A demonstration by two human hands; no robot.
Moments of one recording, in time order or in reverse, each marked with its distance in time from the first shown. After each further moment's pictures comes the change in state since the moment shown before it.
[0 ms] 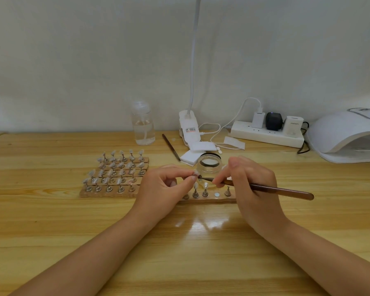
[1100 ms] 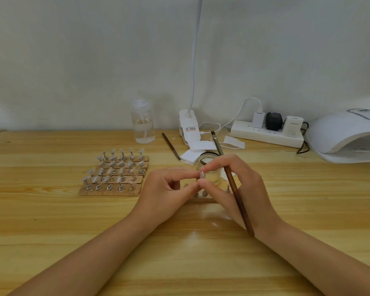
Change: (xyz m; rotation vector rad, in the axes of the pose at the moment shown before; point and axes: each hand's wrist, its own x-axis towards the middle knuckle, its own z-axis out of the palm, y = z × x) left_hand -0.003 0.001 0.002 0.007 -0.091 0.157; right_hand -0.001 -0.002 0.005 -0.140 -0.126 -0.037
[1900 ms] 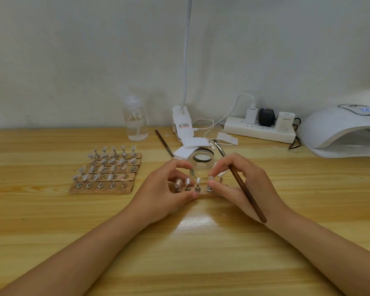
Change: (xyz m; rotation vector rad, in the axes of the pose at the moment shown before) left_hand 0.003 -0.010 0.001 0.159 -0.179 -0.198; right_hand -0.004 0.020 -0.026 -0.048 -0.184 0.152
